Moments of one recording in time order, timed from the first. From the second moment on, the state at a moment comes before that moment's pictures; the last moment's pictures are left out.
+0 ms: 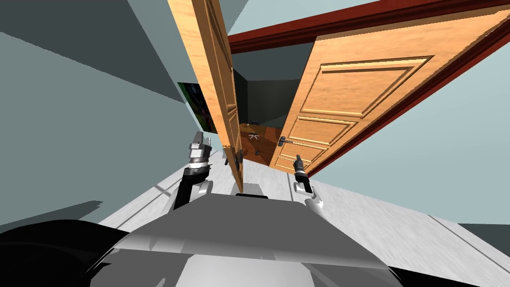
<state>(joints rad) 0.05 -0.31 -0.19 -1.25 -0.11 -0.51 0.01</state>
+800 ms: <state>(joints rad) -0.06 -0.38 -0.24 -1.03 -0.16 -0.53 -0.03</state>
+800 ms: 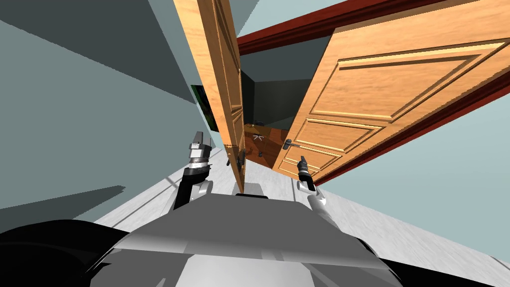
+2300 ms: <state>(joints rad) -0.23 -0.48 -0.33 -0.65 -0.26 -0.54 -0.09</state>
